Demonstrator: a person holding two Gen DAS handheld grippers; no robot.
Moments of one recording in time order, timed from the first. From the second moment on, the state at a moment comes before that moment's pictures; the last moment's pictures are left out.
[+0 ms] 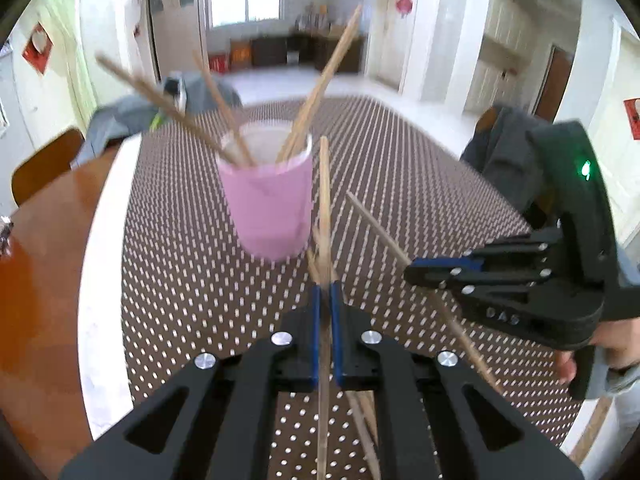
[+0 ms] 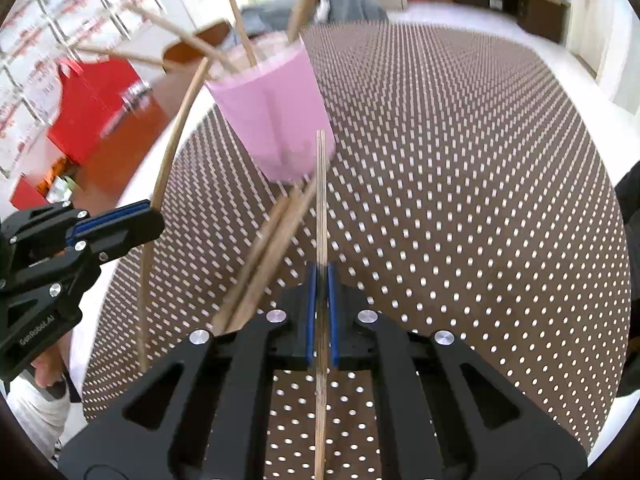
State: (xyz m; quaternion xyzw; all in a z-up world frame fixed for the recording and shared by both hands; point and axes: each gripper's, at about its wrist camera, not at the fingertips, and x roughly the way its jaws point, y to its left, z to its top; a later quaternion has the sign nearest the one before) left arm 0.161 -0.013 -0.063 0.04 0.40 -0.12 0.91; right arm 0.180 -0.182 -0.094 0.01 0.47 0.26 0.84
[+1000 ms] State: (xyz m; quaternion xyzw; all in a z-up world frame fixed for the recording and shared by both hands) left arm 0.157 0.005 0.053 -0.08 0.05 -0.09 0.99; right arm 0.174 -0.151 0.027 0.13 0.13 0.27 0.95
